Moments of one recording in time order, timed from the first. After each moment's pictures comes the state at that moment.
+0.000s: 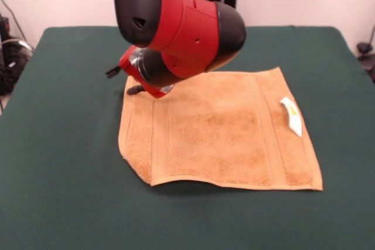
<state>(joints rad) -0.03 -0.12 -0.22 1.05 -0.62 1.15 2.33</state>
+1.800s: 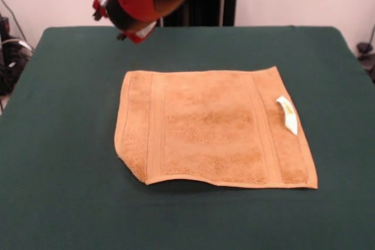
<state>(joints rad) -0.21 -0.38 -0.09 1.22 -0.58 1.39 2.19</state>
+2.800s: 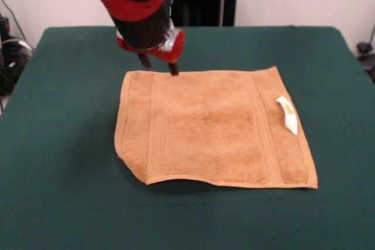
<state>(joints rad) -0.54 -0.45 0.32 1.40 -0.31 1.11 2.03</state>
